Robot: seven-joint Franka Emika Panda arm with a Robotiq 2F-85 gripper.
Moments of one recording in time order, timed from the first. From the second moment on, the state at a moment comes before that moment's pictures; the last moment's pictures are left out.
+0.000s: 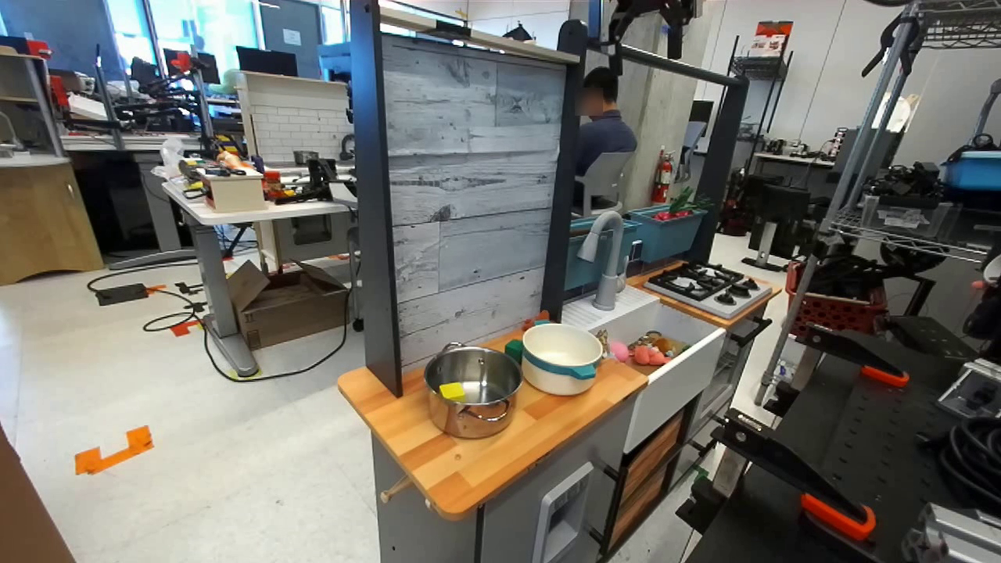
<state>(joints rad) 0.02 0.31 -0.04 -1.67 -0.37 1.95 0.50</state>
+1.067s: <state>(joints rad) 0.01 0.64 -0.05 -1.75 -0.09 2.44 0.32</state>
